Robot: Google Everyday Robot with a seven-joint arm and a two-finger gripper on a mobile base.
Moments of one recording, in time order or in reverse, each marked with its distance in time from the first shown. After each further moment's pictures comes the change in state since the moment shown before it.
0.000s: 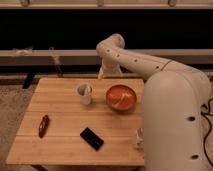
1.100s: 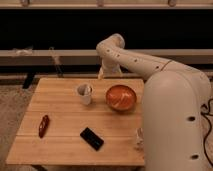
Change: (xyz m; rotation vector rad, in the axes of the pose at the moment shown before) arm 0.000 0.000 0.000 0.000 0.000 0.000
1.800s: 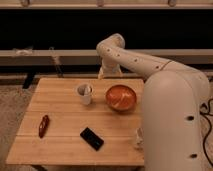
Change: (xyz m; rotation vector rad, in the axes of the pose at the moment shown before) arm 0.000 -0.005 0.005 -0.005 0.019 0.020
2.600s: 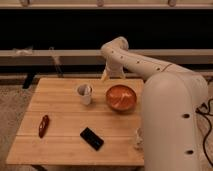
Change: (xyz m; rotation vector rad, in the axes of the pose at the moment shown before) arm 0.007 -0.017 0.022 -0.005 0.046 0.032
